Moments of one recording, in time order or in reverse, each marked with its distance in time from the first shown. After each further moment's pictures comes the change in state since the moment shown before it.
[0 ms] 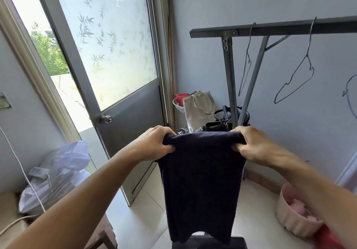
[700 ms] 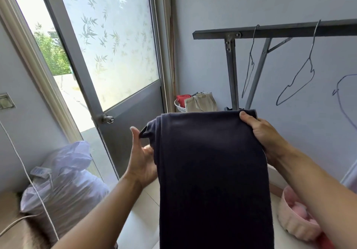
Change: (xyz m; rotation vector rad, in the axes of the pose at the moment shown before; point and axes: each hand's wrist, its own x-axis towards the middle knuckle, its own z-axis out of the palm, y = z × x) left_hand -0.024 -0.023 0.044 -1.909 0.020 -0.217; right_hand 0.009 -0.017 -0.007 1.180 0.131 0.278
